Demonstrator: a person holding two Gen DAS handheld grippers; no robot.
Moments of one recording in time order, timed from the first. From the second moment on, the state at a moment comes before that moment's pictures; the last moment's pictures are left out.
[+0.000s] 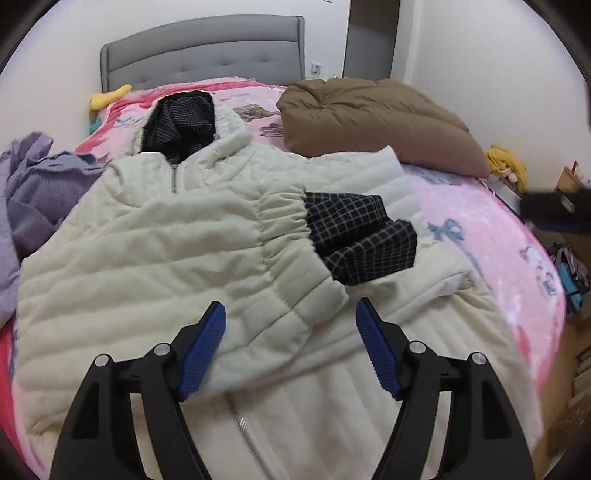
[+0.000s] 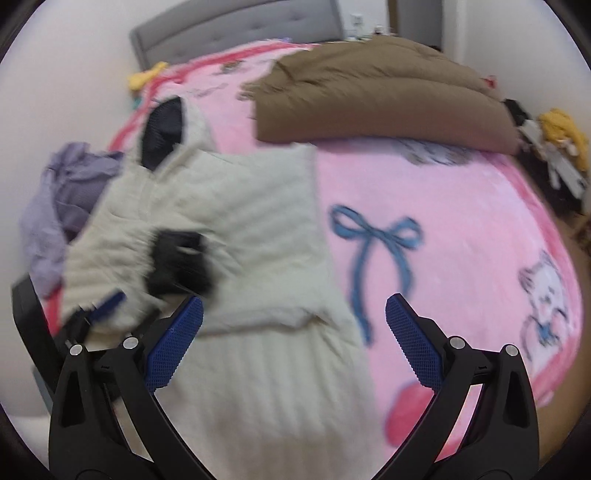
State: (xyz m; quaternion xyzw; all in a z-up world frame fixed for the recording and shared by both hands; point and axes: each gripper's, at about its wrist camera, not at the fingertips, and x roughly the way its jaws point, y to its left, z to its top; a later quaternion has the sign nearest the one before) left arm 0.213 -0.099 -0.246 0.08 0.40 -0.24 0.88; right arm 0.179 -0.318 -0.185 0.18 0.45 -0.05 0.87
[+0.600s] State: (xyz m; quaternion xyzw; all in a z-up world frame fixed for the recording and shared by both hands) left arm 0.309 0.058 -0.277 -0.06 0.55 -0.20 0.81; right arm 0.315 -0.187 -0.250 0.11 0.54 0.14 0.82
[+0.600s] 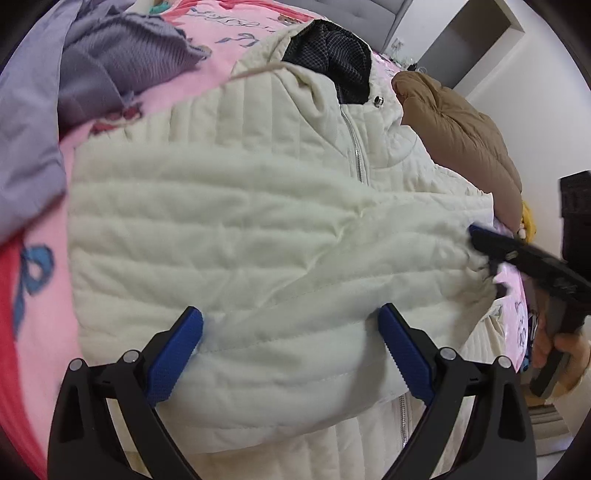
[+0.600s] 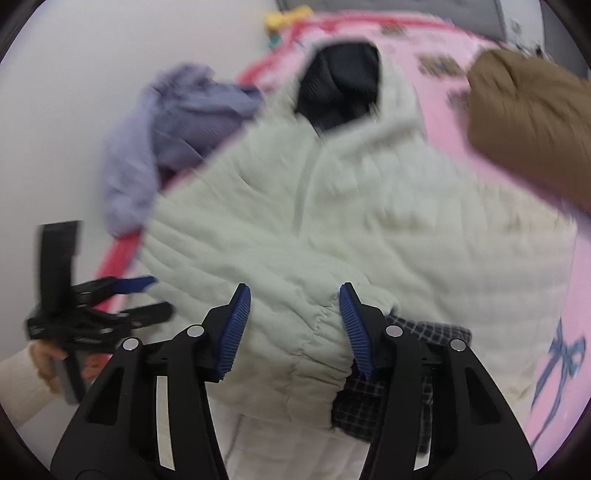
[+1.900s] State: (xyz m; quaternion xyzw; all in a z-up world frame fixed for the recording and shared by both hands) left arm 0.273 0.070 -0.311 0.01 0.54 -0.23 0.81; right arm 0.250 -0.131 -0.281 -0.05 0.52 0.13 0.84
